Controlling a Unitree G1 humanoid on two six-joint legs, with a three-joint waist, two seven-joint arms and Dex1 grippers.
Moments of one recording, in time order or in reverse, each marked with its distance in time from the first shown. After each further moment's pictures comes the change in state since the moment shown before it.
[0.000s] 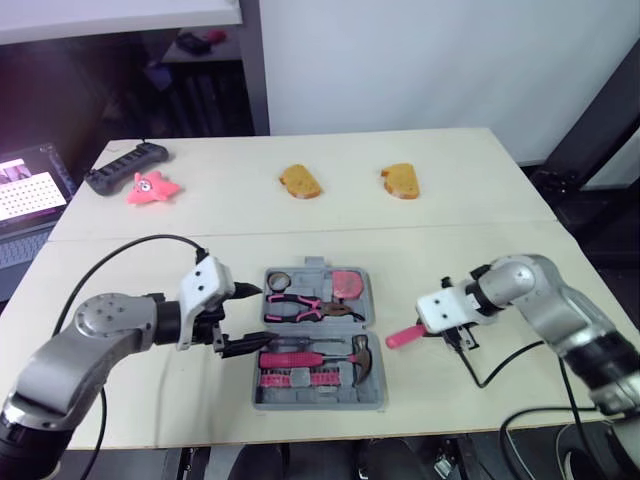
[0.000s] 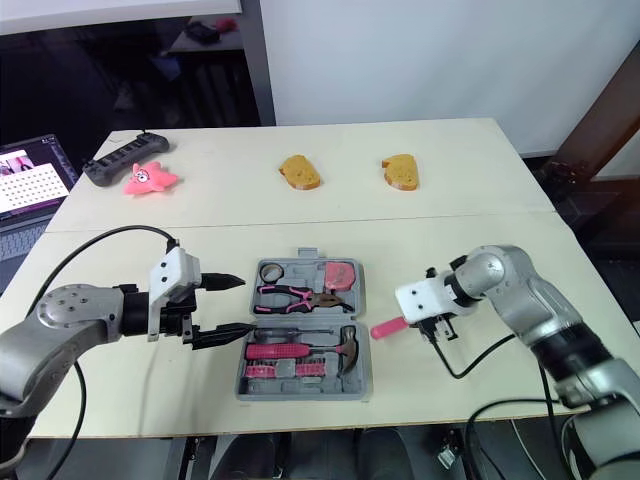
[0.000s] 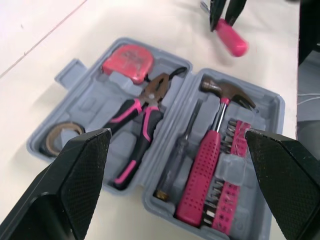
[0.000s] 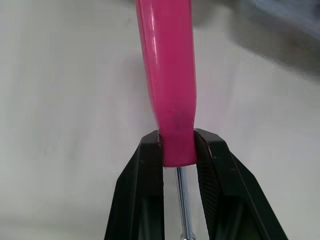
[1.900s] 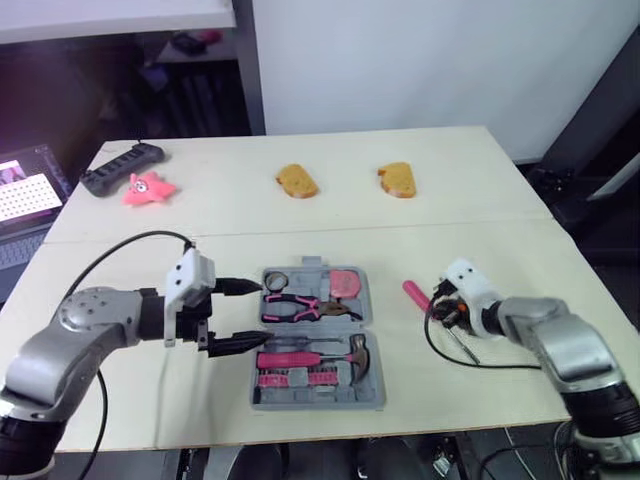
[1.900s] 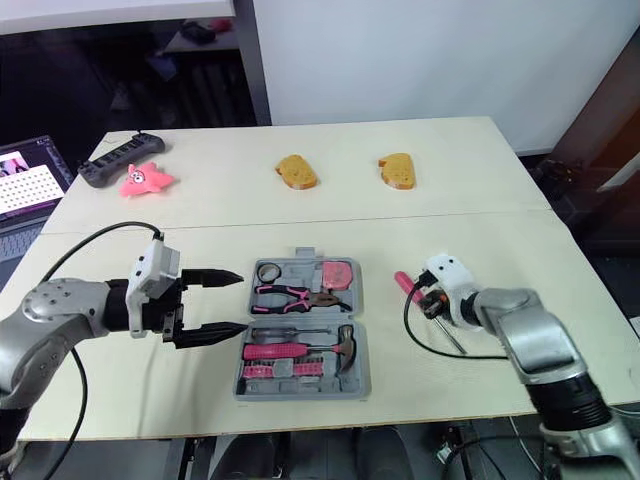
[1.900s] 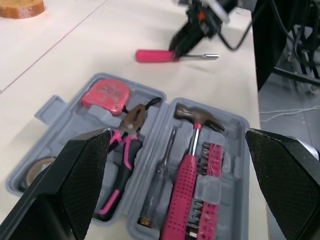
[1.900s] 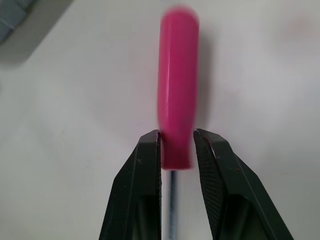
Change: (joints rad) left arm 0.033 0.002 0.068 0.093 -0.082 -0.145 -0.150; right arm 0.121 0.121 -0.243 -0.243 0.344 0.780 -0.667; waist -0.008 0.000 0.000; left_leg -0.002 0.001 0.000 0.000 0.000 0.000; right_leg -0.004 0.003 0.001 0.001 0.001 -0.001
